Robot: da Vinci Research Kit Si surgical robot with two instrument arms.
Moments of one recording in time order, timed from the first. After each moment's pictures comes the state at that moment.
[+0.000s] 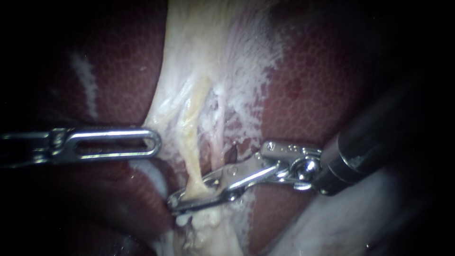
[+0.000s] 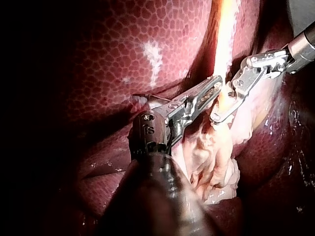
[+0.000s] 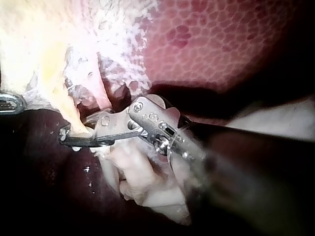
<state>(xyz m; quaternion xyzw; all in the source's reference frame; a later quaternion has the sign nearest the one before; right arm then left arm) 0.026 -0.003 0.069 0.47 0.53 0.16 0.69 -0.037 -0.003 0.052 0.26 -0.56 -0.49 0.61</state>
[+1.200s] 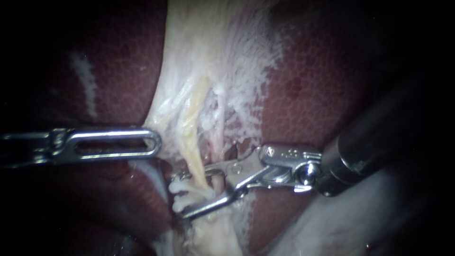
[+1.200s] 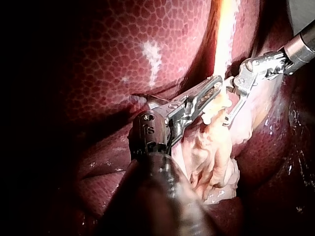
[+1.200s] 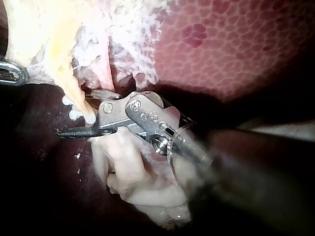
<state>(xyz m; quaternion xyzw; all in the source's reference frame) 0.027 -0.004 0.069 0.39 0.58 0.12 0.71 -0.037 -0.004 0.052 0.26 -0.56 -0.49 0.61</state>
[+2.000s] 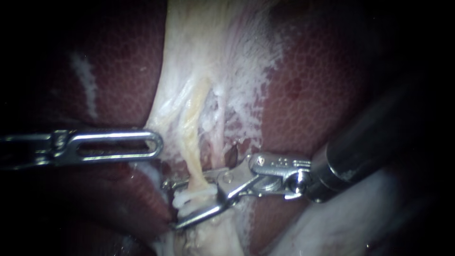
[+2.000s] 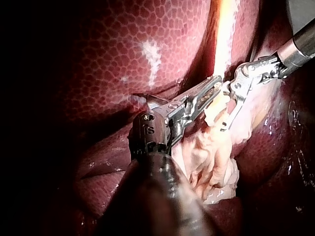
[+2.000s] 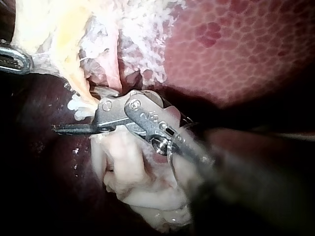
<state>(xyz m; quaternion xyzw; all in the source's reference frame) 0.027 -0.005 0.070 0.38 0.60 0.10 0.70 -0.037 -0.004 0.052 0.26 -0.56 -0.49 0.61</state>
